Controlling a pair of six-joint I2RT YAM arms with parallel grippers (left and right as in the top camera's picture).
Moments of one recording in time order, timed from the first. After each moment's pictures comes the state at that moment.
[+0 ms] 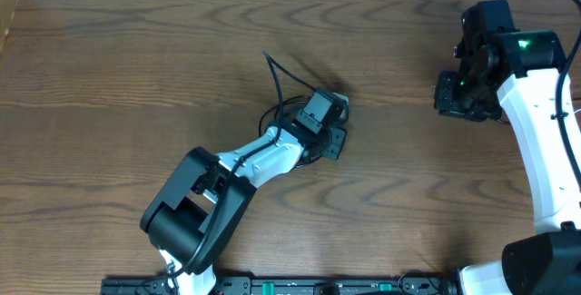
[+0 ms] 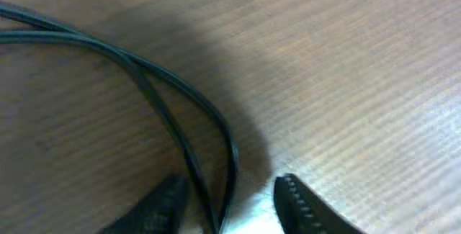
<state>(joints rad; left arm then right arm) -0.67 1.89 1.04 -0.20 0.11 -0.27 0.09 1.64 1.61 -1.37 0.01 0.33</state>
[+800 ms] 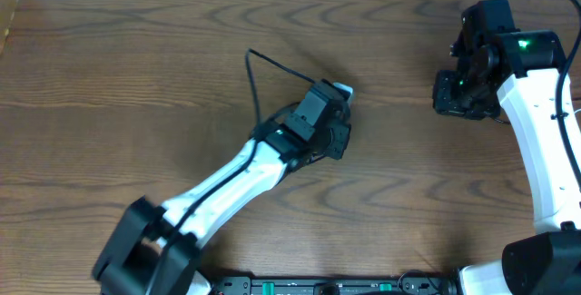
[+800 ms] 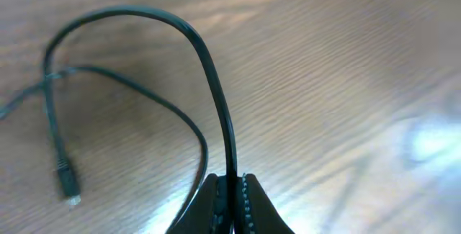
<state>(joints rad) -0.70 1.61 1.04 -0.31 0.15 -0.31 0.09 1.64 1.61 -1.36 -0.04 0.27</state>
